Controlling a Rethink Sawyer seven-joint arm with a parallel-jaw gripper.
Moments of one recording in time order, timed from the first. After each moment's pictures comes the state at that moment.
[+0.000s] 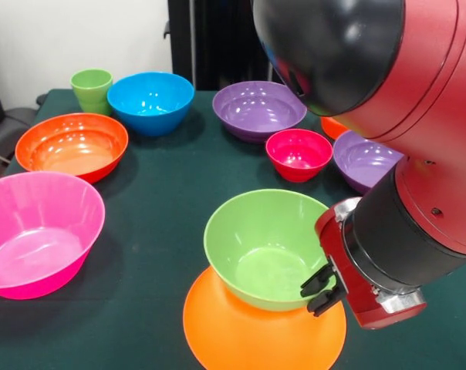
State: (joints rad) arm -0.25 -0.11 1.42 0.21 -1.79 1.83 2.81
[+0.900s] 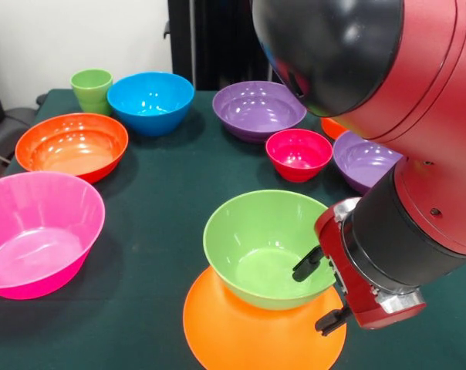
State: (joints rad) arm -0.25 -0.11 1.42 0.21 -1.79 1.83 2.81
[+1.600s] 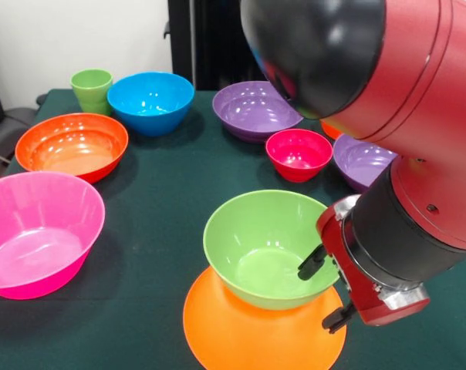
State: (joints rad) arm -0.27 -0.11 1.39 0.23 -1.71 1.83 2.81
